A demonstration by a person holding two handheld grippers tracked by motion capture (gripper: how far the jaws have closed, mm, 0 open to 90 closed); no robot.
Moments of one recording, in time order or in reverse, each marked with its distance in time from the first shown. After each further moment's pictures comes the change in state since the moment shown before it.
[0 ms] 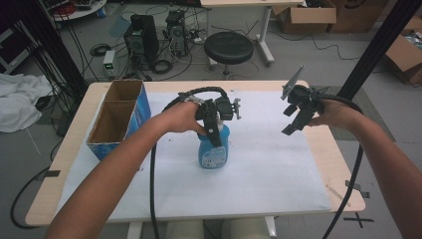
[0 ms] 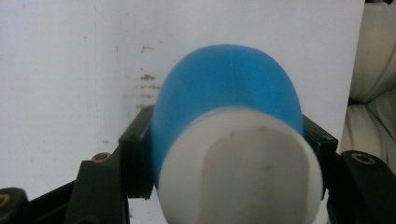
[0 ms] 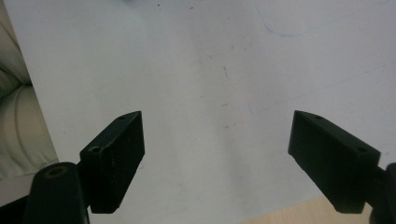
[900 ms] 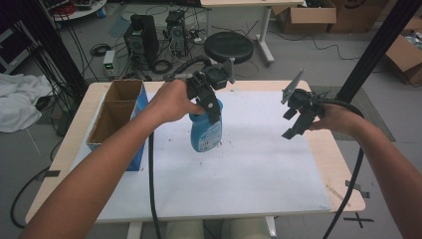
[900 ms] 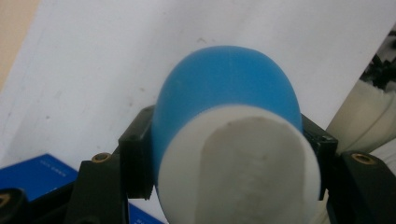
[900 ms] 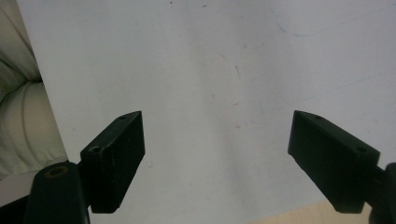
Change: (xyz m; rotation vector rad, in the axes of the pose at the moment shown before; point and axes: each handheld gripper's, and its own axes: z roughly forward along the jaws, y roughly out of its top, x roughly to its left) left arm -0.004 -0.006 -0.085 -0.041 0.129 -0.440; right arm 0.012 -0.002 0.001 -0.003 0.006 -0.020
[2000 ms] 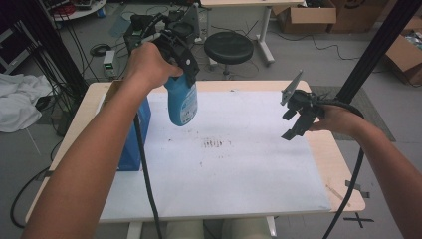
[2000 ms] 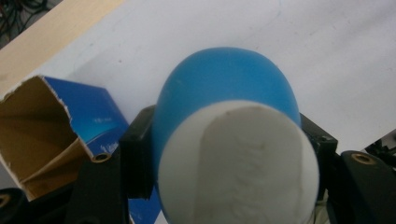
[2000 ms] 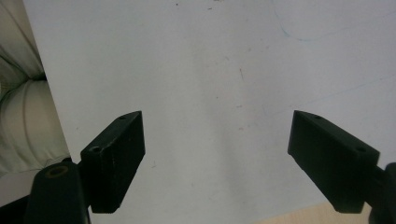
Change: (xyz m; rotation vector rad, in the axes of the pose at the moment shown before) left arm 0.059 -0.015 -0.069 -0.033 0.111 -0.446; right arm 0.007 0.002 -0.002 -0.001 -0.003 -0.019
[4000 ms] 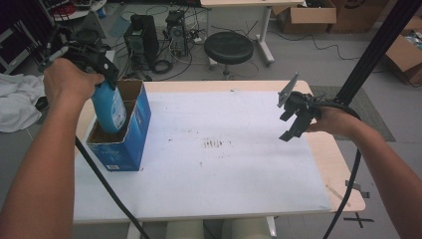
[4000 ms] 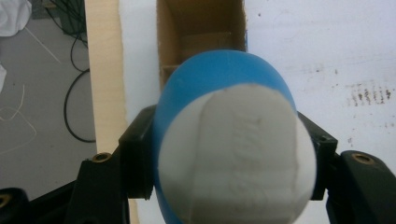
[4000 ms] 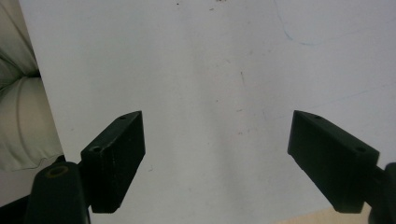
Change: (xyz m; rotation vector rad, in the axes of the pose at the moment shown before) left arm 0.130 -0.100 -0.002 -0.009 0.191 -0.440; right arm 0.001 0.004 0.007 0.009 -0.005 -0.024
